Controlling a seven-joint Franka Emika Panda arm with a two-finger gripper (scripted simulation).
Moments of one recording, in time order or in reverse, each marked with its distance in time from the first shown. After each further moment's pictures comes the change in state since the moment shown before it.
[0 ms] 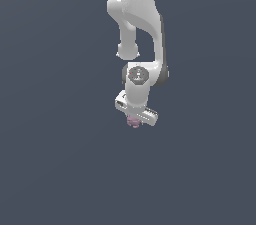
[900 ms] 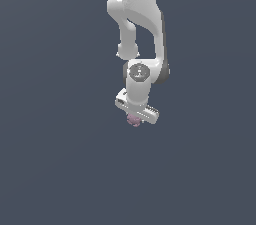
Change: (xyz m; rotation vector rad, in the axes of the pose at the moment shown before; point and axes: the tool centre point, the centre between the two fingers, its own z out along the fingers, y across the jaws) arm -0.004 -0.001 -0.009 0.000 0.000 0.000
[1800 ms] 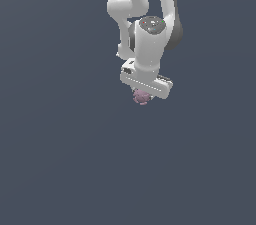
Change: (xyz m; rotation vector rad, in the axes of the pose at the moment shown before) arm -0.049 -0.004 -0.126 0.001 0.000 0.000
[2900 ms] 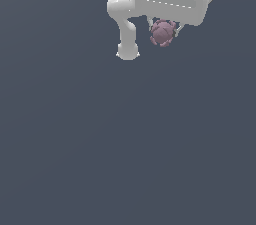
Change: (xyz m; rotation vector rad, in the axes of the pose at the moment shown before) arm -0.087 -0.010 -0.235 -0.001 0.003 0.000
